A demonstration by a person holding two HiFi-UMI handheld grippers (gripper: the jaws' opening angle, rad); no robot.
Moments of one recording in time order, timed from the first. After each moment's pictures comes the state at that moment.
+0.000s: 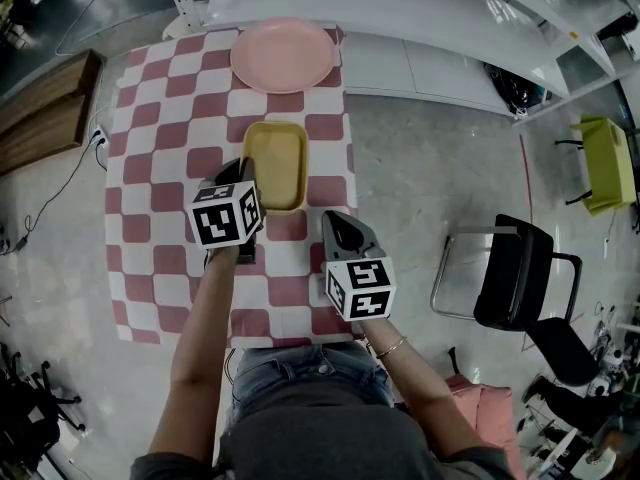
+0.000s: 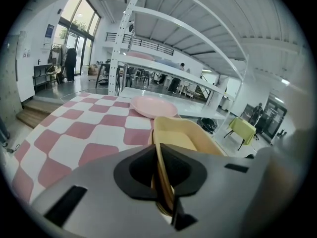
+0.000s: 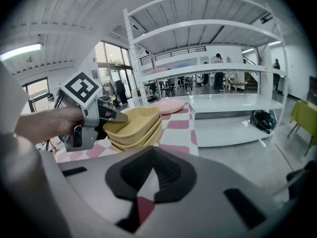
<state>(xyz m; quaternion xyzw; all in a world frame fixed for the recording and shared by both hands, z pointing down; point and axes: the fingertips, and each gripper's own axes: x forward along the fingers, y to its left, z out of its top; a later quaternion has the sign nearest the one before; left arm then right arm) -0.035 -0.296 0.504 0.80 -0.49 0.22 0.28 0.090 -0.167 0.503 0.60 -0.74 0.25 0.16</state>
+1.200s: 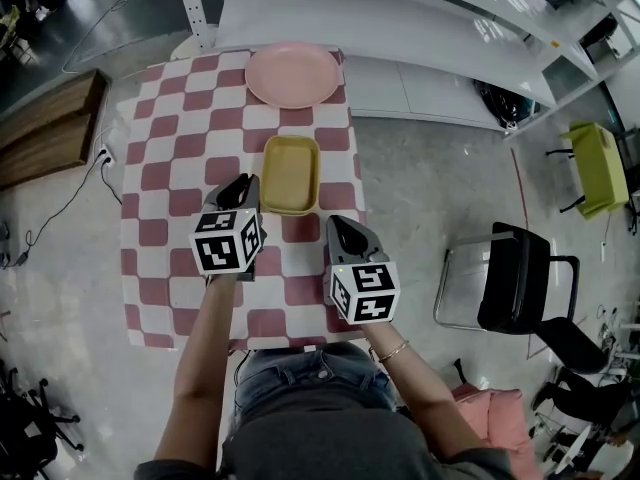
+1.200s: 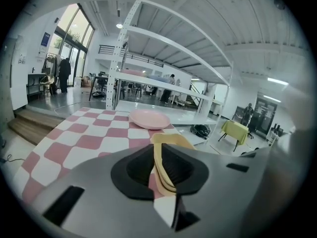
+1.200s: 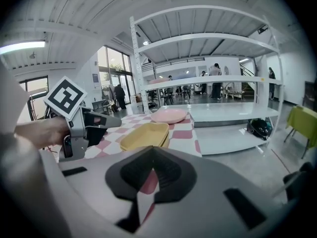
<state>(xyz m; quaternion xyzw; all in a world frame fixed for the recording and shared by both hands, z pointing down) -0.070 -0.262 0.460 0.84 -0.47 0.17 0.22 0.061 -0.154 0.467 0.62 -0.74 0.21 0.14</state>
